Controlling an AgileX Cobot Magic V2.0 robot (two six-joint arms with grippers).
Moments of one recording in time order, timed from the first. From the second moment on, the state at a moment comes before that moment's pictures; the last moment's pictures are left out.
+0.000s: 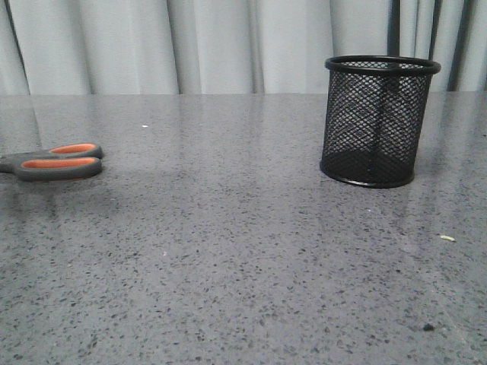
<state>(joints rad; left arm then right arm) -0.44 1.25 -1.02 0.21 0.93 0.90 0.00 0.24 -0.54 0.52 0.58 -0.49</state>
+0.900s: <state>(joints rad) -0.23 1.58 -1.27 -0.14 1.09 1.52 0.03 0.24 -0.54 0.52 0.61 -0.49</state>
